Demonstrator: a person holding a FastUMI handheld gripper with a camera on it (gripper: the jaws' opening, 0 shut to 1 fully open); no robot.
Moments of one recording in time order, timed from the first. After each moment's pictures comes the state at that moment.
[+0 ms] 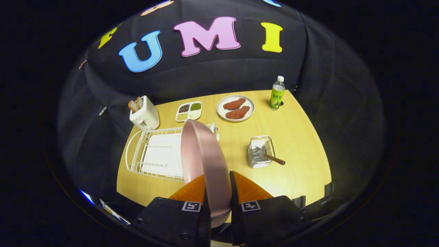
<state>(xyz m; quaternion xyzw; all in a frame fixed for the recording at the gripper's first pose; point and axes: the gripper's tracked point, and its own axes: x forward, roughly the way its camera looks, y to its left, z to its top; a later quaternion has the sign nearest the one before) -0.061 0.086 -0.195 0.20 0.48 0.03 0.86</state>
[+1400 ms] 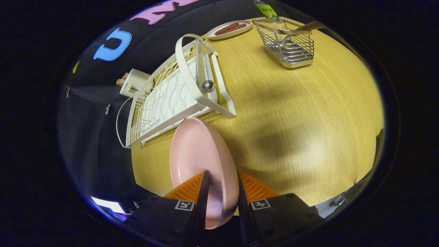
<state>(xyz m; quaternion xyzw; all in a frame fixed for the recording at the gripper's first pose) -0.149 0.213 -0.396 0.36 0.58 0.08 0.73</state>
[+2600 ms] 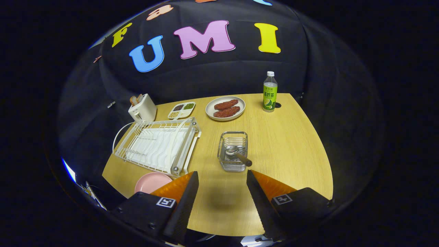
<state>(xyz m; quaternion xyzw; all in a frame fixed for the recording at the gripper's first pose) -0.057 -0.016 -0.303 0.16 0.39 0.08 0.90</state>
